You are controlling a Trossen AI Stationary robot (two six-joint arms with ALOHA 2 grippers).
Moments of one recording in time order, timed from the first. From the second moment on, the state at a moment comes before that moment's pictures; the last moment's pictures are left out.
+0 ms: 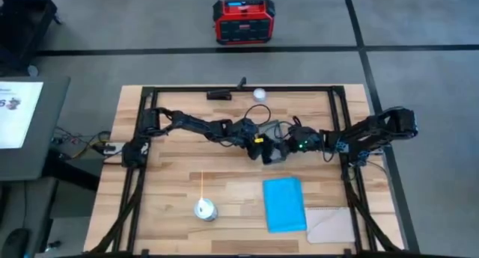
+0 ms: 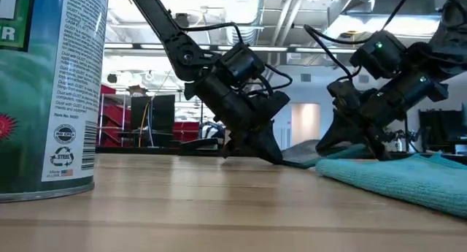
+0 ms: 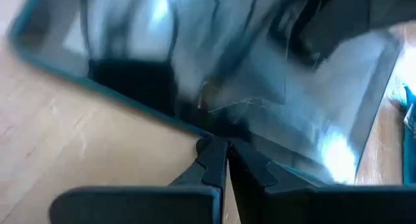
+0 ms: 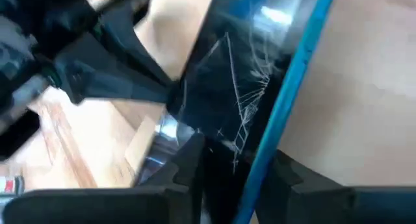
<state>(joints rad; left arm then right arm) 0.18 2.17 1.26 0.13 0.12 -0.48 -0.19 1.50 0.24 0.65 0.10 0.86</state>
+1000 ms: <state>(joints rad) 0.21 2.12 1.26 0.05 0.11 -0.30 -0.19 1.50 0.48 0.26 -0.17 0.87</state>
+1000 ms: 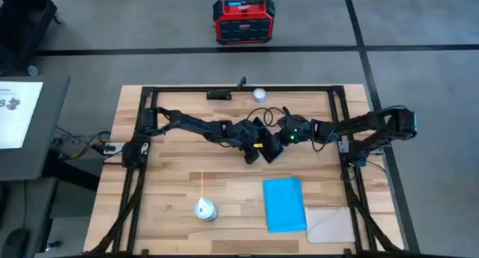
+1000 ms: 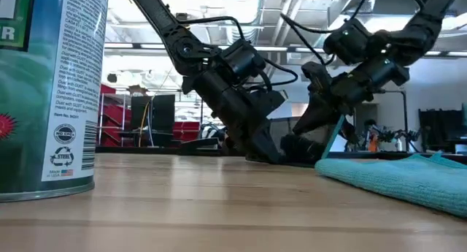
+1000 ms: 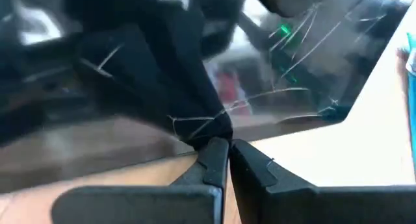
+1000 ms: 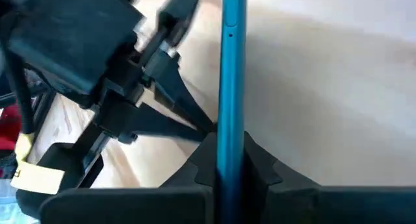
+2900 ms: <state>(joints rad) 0.24 1.34 0.63 0.66 0.02 -0.23 -0.02 1.07 0.32 0.63 0.45 0.38</state>
